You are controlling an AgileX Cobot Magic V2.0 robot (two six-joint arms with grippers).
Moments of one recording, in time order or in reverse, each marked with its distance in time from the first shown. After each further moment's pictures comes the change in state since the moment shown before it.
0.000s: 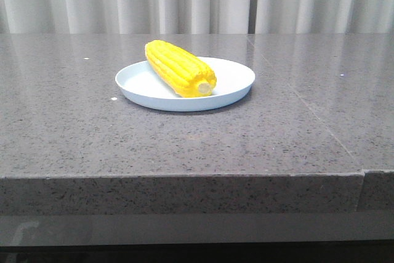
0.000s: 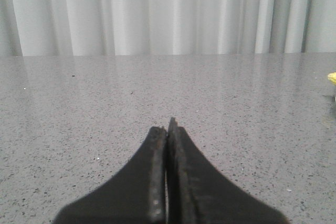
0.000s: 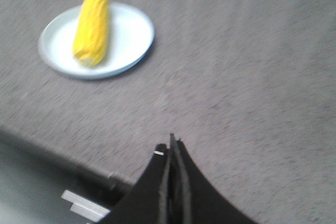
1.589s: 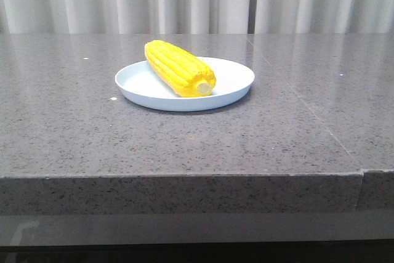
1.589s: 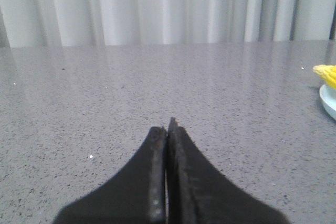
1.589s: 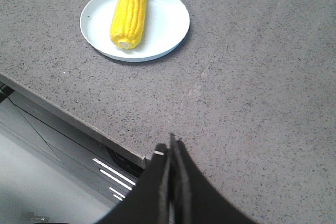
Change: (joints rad) left arm -0.023 0.004 -0.084 0.007 0.126 0.000; right arm 0.160 0.141 -0.147 0.004 0.131 0.000
